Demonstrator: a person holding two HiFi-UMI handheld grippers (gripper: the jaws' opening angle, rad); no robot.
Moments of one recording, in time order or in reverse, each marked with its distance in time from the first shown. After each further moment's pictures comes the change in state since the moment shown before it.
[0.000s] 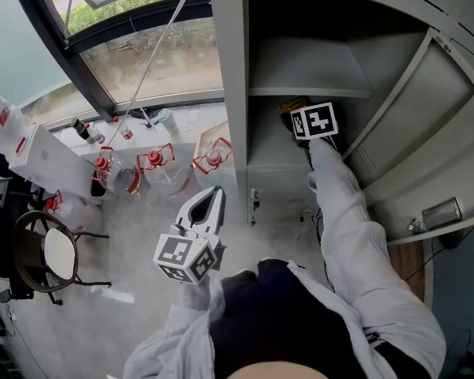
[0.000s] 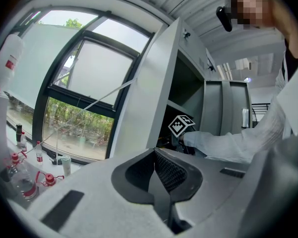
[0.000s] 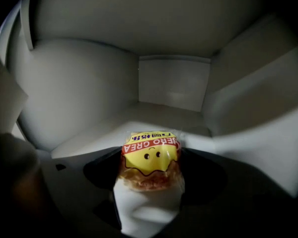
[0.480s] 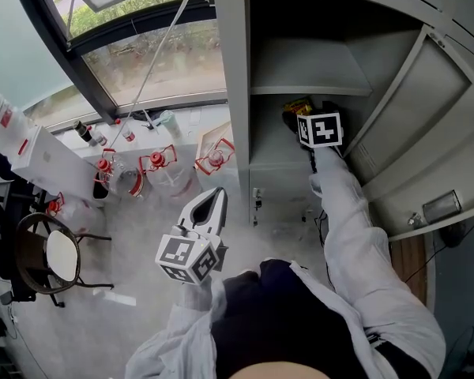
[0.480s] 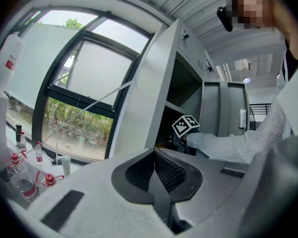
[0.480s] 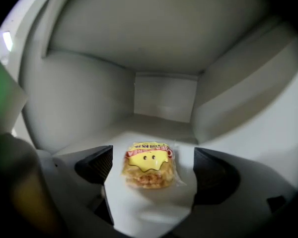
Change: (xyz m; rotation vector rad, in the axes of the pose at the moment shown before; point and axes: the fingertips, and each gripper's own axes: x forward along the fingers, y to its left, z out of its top) left arm -0.009 -0.003 0.000 0.000 0.000 -0.010; right arm -0.029 -0.011 0.009 0.020 -0.142 -0.095
